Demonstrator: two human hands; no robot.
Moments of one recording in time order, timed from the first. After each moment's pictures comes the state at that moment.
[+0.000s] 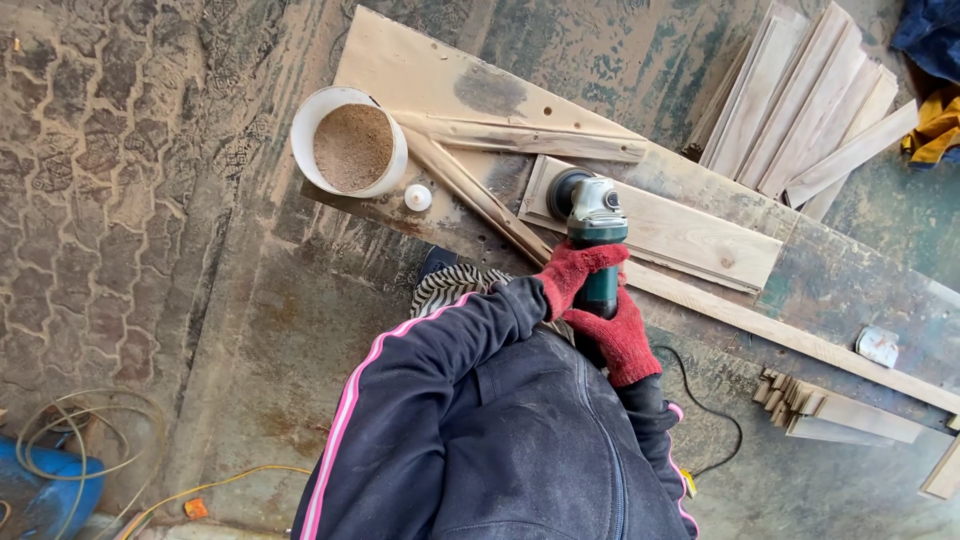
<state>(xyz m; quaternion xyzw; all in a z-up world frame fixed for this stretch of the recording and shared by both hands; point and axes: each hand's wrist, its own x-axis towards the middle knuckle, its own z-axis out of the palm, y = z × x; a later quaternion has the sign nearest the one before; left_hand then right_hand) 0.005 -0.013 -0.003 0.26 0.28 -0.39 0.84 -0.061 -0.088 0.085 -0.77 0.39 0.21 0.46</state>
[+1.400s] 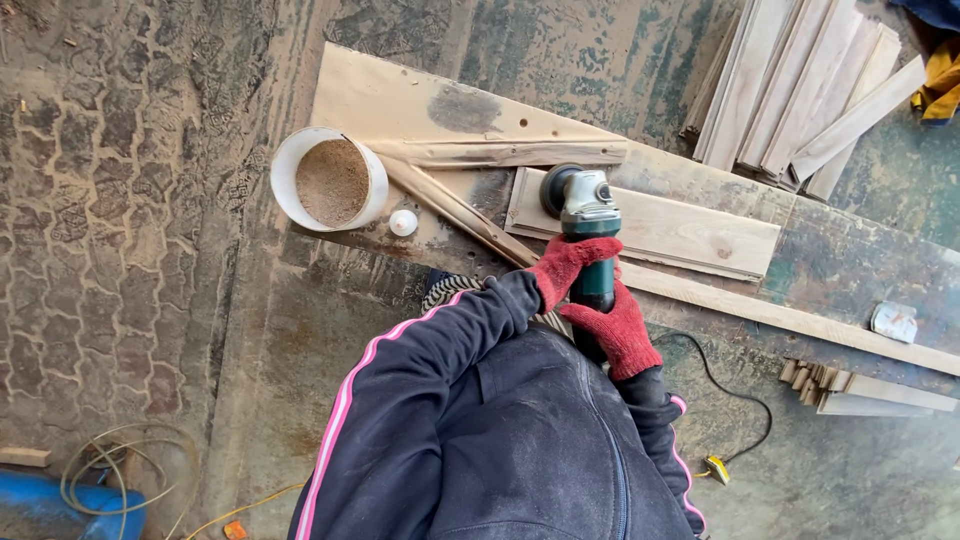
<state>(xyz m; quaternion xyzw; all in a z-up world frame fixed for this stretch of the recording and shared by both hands) 0.035 -0.021 0.009 0.38 0.25 -0.42 0.79 -0.054 -0.101 0.067 -0.77 0.39 0.21 0.46</state>
